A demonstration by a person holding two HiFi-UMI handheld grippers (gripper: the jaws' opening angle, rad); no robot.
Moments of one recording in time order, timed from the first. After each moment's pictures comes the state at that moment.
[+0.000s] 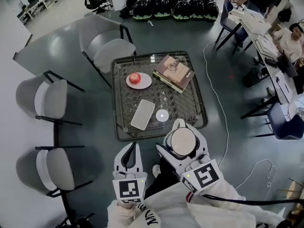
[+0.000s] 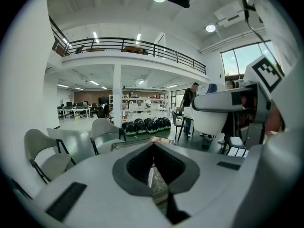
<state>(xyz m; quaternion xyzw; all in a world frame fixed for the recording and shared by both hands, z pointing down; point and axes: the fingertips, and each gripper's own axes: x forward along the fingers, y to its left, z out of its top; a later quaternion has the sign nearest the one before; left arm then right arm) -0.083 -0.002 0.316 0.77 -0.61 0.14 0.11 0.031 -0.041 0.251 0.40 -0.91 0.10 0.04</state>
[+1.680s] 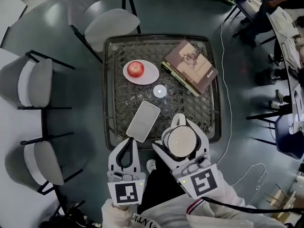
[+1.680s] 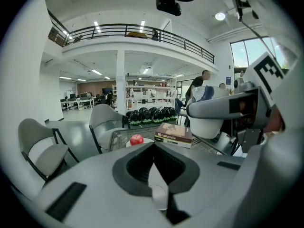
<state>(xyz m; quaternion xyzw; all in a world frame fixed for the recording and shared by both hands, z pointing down) -0.117 -0.144 0.441 0.74 -0.64 0.15 0.16 -0.023 -0.189 0.389 0.37 -0.92 0.13 0.09</state>
